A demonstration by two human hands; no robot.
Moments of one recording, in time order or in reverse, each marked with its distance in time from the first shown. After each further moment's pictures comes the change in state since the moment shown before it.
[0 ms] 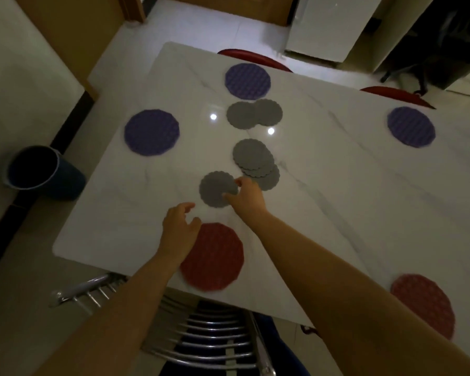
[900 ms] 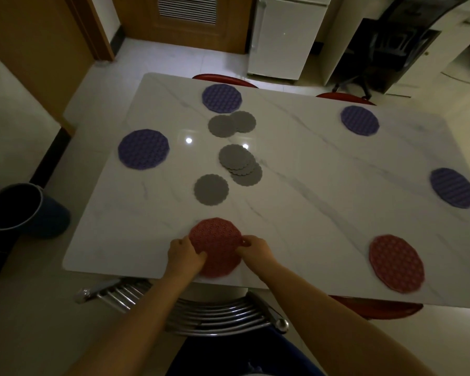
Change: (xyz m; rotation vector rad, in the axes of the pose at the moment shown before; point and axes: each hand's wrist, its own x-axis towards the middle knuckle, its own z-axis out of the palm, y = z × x) left_hand -0.048 -0.034 -0.004 0.338 -0.245 -0.074; right_hand -0.135 0.049 0.030 0.201 -0.049 0.298
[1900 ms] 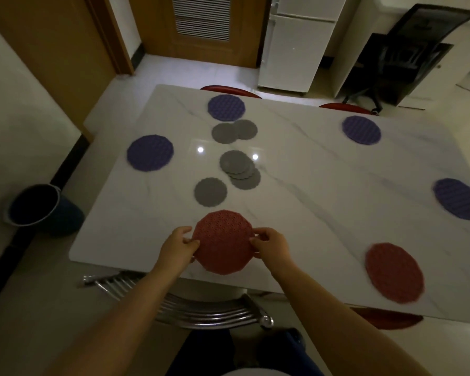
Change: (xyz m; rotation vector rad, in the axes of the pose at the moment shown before) left_hand -0.032 0.021 -0.009 -0.493 0.061 0.022; right_hand -0.017 0.012 -0.058 0.321 0.068 -0.047
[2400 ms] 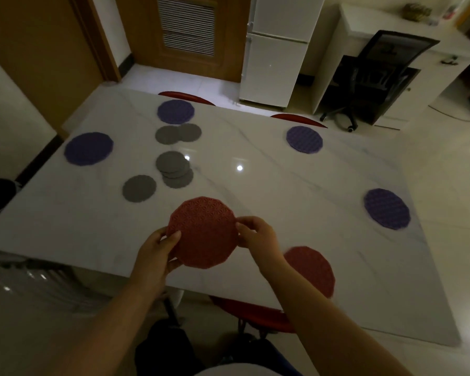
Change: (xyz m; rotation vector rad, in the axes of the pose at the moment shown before) left_hand -0.085 0.066 0.190 -0.702 0.059 0.019; right_hand 0.002 0.020 -0.205 0.180 -0.074 -0.192
